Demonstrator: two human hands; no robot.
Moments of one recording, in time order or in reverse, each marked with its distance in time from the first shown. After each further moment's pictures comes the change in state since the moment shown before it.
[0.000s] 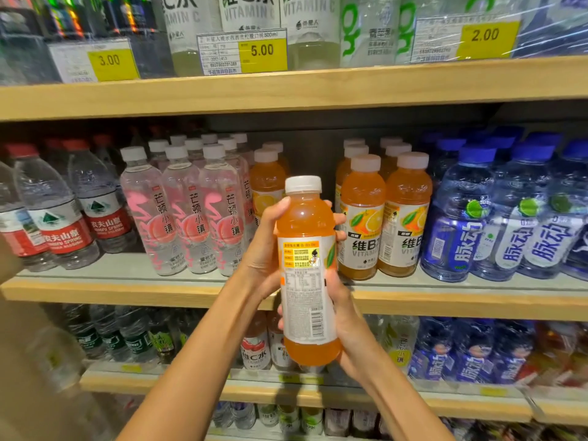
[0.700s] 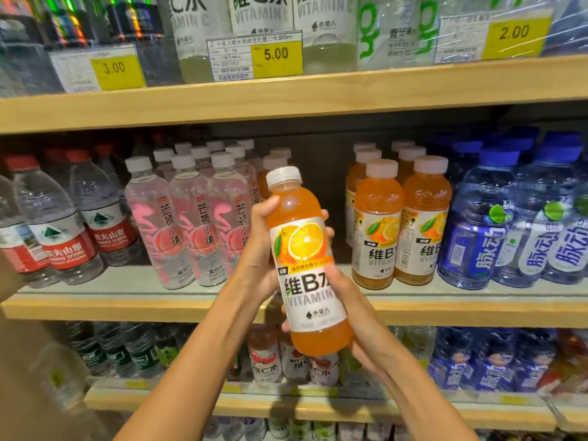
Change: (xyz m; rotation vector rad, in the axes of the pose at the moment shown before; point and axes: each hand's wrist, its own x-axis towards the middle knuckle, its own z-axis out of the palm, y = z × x) left_hand 0.006 0.018 -0.017 -0.124 0.120 0.014; right_hand 0.020 -0.019 0.013 0.036 -0.006 0.044
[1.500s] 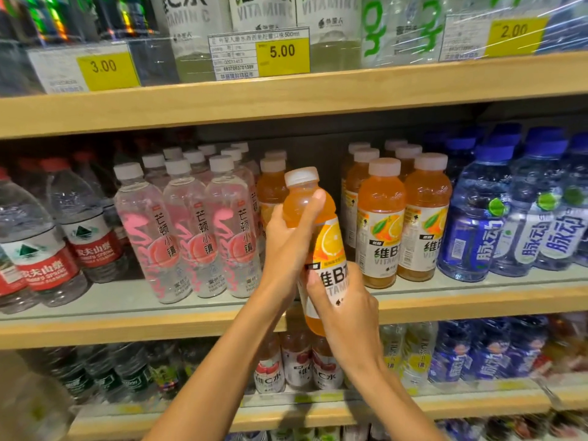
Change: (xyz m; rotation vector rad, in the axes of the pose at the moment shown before) left_hand 0.005 -0.008 0.005 0.595 0.261 0.299; right_hand 0.014 0.029 0.021 -0.819 0.712 -0.363
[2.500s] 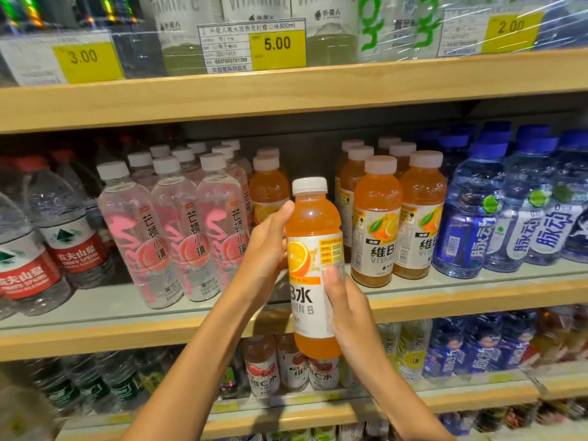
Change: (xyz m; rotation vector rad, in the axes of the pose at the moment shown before) left_hand 0.012 -0.010 -0.029 -0.051 -0.198 -0.134; right_hand 0.002 0.009 -0.001 0.451 -0.259 0.116
